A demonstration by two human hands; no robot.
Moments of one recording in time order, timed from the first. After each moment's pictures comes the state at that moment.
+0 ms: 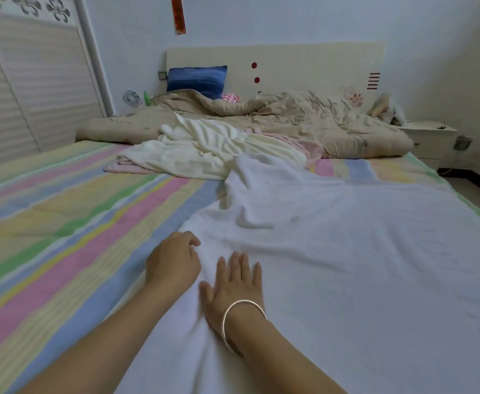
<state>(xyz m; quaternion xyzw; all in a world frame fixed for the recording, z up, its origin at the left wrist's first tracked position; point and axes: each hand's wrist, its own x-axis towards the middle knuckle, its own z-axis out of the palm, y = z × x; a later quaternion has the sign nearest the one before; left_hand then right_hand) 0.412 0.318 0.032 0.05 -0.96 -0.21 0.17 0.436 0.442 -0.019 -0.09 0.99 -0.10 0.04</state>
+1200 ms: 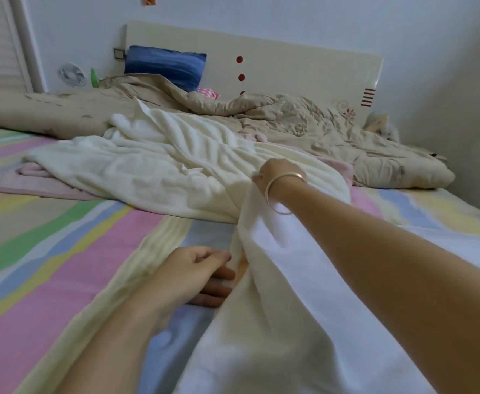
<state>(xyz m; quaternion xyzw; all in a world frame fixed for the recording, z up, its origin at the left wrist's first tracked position) 0.133 0.290 0.011 0.01 -0.72 -0.68 -0.13 -0.006 0.461 0.094 0.07 0.99 -0.04 -0.12</state>
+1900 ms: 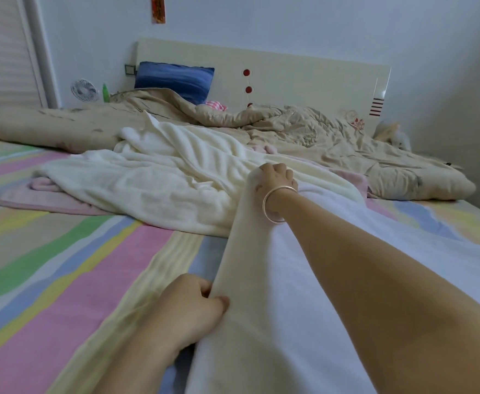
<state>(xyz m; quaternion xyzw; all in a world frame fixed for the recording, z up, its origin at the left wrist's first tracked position) 0.128 0.277 -0.001 0.02 -0.85 -0.51 -0.11 -0.068 0.456 0.062 0.04 0.98 -0.14 -0.16</state>
